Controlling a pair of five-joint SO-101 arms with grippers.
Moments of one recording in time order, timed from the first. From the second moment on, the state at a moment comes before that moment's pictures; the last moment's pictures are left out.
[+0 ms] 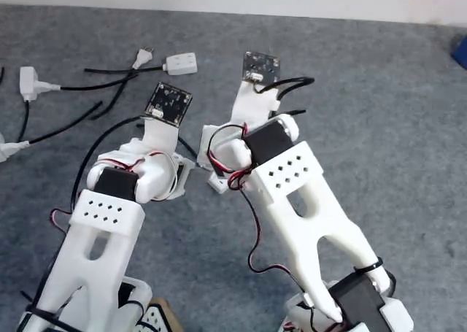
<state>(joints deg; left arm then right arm) 6.6 -41.0 47.9 55.1 -7.7 -38.7 -14.2 3.3 80.4 -37.1</state>
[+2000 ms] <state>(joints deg) -13.8 -49.2 53.6 48.1 2.3 -31.5 -5.5 18.6 66.1 -52.1</state>
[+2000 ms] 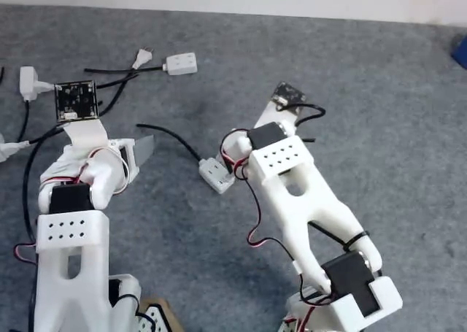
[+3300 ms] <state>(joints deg) -13.8 -49.2 53.6 48.1 2.3 -32.1 5.7 12.2 66.5 -53.5</state>
